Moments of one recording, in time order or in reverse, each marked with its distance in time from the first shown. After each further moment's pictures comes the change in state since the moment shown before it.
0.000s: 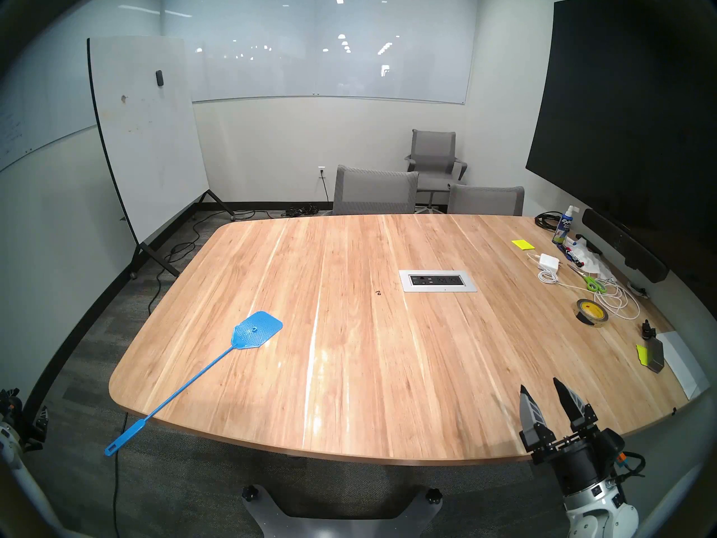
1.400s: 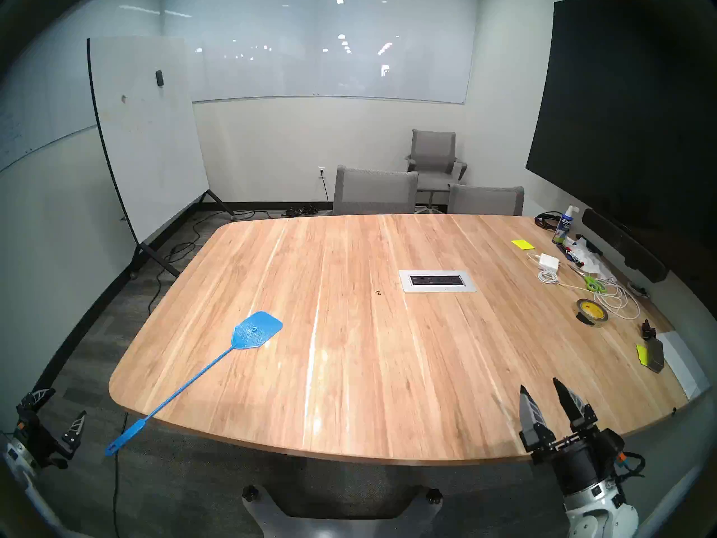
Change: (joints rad) left arm 0.114 -0.206 -0.011 -0.231 -0.441 -0.075 -0.451; right arm 0.002 -0.004 0.001 0.000 -0.001 0.002 0.002
